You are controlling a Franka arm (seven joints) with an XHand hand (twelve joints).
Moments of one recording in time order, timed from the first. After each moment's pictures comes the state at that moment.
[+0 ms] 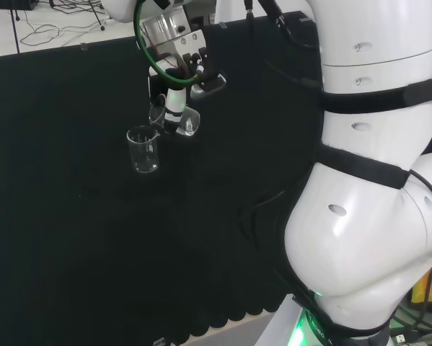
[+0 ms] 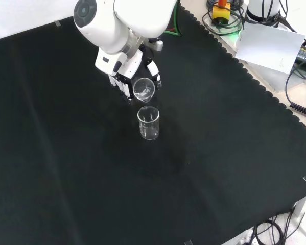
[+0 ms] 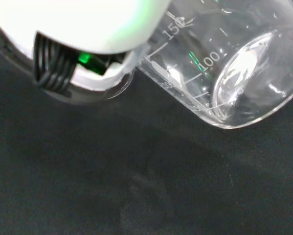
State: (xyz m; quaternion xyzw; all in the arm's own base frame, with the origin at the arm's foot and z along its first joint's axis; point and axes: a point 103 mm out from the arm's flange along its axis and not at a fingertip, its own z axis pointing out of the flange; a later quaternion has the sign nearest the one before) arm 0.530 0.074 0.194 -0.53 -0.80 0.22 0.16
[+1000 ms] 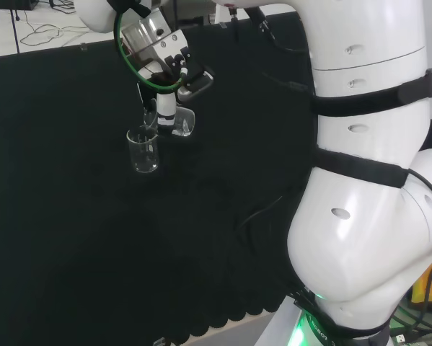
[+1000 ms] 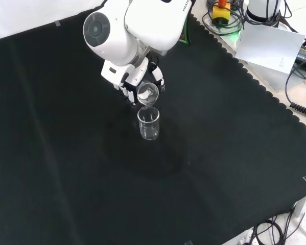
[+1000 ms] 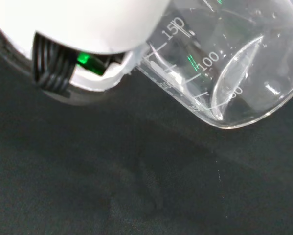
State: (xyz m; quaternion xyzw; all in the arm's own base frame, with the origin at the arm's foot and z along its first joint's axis) arm 0.528 0.098 0.198 -0.53 -0.79 0.29 0.12
